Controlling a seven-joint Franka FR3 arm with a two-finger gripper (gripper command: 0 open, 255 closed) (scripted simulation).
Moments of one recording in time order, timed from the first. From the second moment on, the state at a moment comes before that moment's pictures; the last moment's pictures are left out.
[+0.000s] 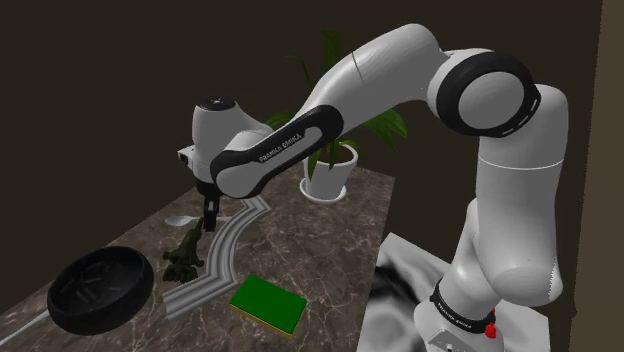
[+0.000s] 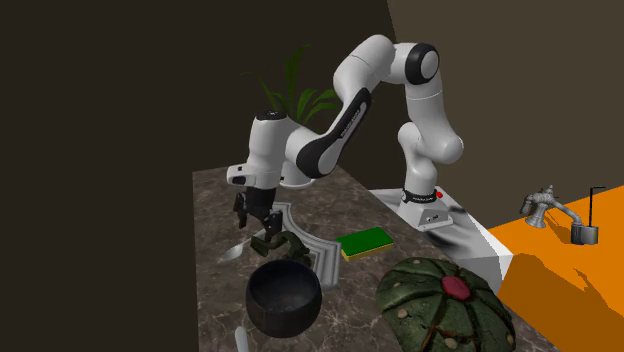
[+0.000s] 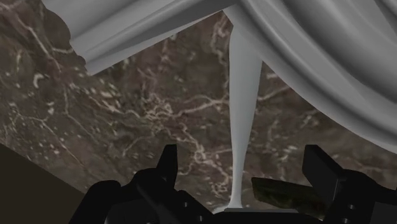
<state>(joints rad) 0.34 0.35 0.09 -1.91 -0.16 2.45 -0.36</state>
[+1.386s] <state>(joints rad) 0.34 0.33 0.09 -1.89 -0.15 2.41 -0.37</state>
